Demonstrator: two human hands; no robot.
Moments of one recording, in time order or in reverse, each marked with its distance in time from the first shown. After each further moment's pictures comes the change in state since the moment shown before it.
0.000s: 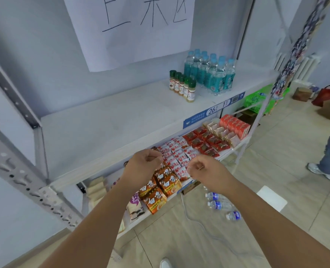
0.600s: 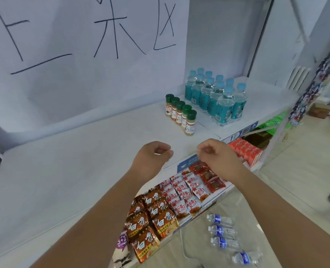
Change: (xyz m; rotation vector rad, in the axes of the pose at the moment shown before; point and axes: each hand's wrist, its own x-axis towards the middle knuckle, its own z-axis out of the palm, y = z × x) left_hand 0.204 0.080 0.046 0.068 0.057 0.102; right_hand 0.201 0.018 -0.118 0.105 0.157 -0.050
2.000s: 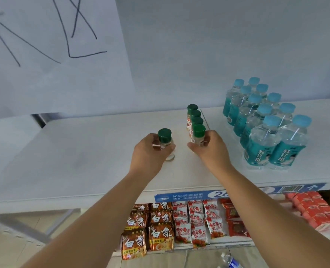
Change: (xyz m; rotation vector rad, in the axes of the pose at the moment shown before) left_hand 0.098 0.047 0.072 0.116 0.641 -0.238; right_hand 0.217 0.038 0.012 0.163 -0.186 -0.278
